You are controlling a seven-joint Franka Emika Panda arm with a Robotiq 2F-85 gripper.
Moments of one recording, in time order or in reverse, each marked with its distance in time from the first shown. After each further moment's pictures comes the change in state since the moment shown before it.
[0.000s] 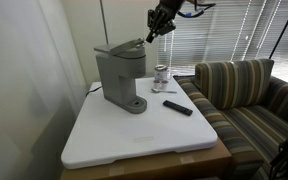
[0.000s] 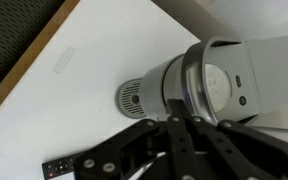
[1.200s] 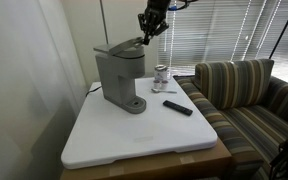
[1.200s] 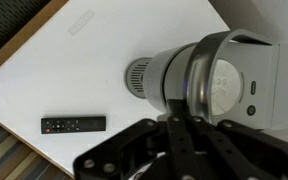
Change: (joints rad) arm 0.006 0.148 -0.003 0.256 -0.328 -0.213 0.092
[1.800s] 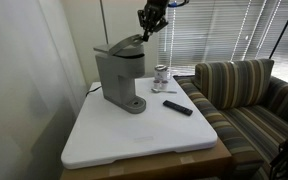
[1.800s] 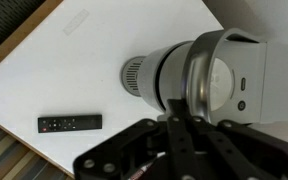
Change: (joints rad) arm 0.000 -0.007 -0.004 0.013 -0.001 0.001 0.014
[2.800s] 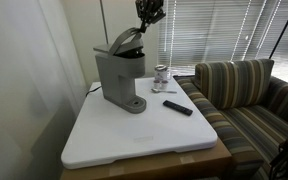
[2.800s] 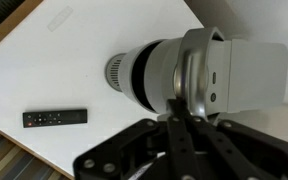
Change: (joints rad) arm -0.001 -0.004 -0.004 0.052 -0.008 0.001 0.003
